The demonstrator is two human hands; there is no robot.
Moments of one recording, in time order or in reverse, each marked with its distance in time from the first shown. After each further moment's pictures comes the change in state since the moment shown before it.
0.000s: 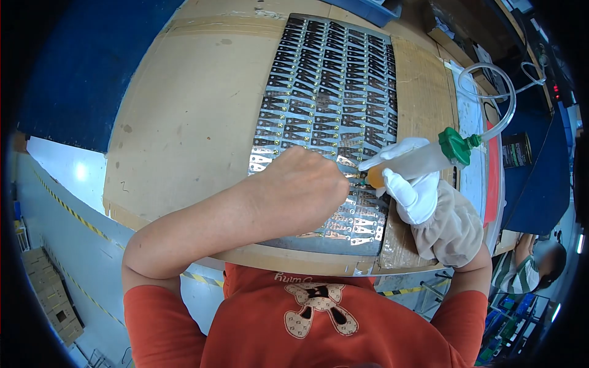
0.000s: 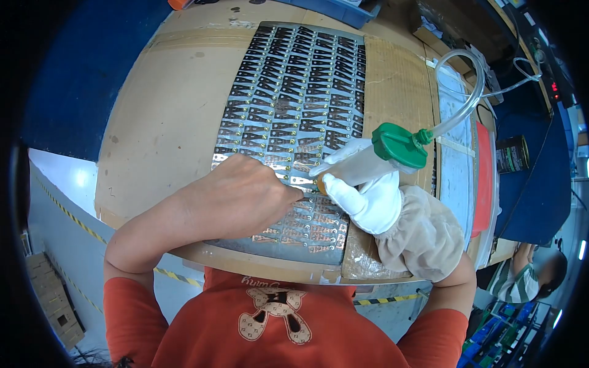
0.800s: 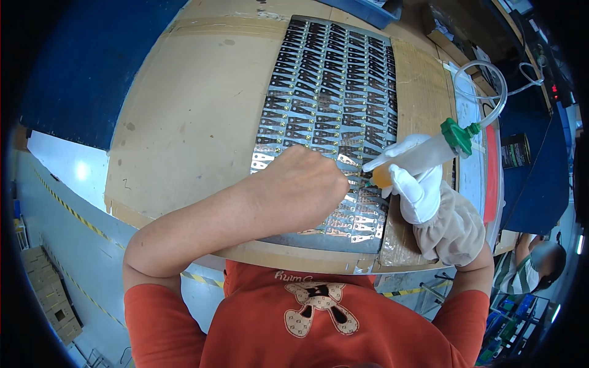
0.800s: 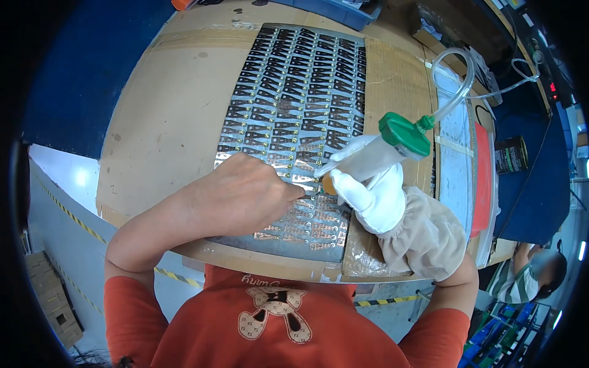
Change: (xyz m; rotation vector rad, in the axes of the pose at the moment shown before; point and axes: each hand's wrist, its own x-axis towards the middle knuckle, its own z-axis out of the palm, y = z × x) left_hand -0.002 0.000 0.003 -0.001 0.003 -0.019; right_hand -0.002 -0.002 0.004 0.152 0.068 -0.047
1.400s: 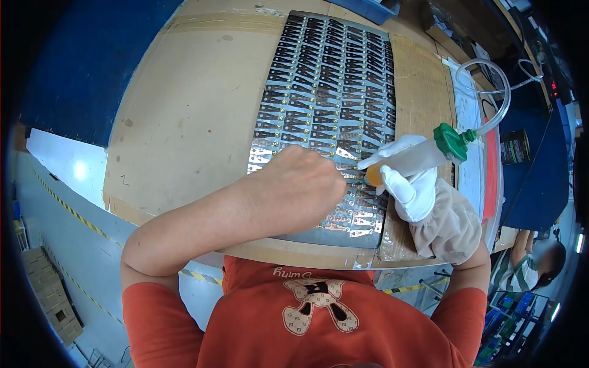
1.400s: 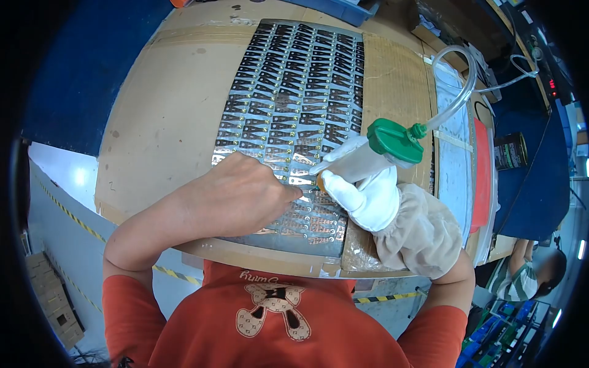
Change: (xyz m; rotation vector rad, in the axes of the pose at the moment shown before) left_hand -0.004 0.008 -0.004 0.018 -0.003 0.033; right_hand -0.006 -0.001 -0.001 -0.163 -0.032 0.053
